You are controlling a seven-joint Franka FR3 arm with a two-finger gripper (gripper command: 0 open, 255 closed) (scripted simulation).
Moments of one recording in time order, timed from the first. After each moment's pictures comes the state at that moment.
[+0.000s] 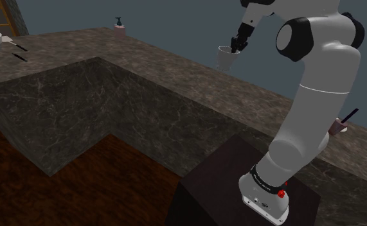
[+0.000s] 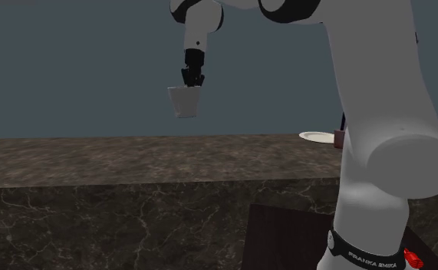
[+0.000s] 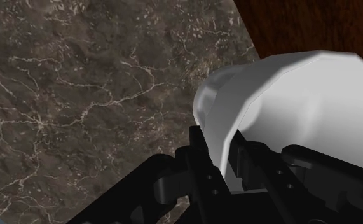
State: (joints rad) arm -0.20 0.30 -0.57 -1.39 0.31 1.54 -0.55
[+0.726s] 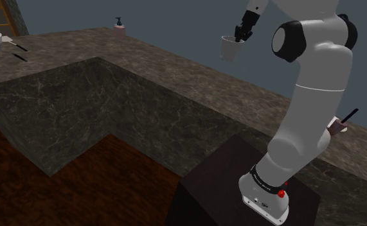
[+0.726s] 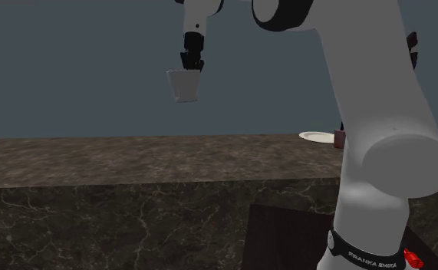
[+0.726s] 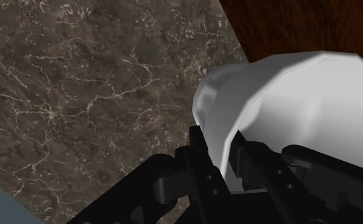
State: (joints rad) arm -0.25 0.35 -0.57 -1.16 0.34 1.37 -0.54
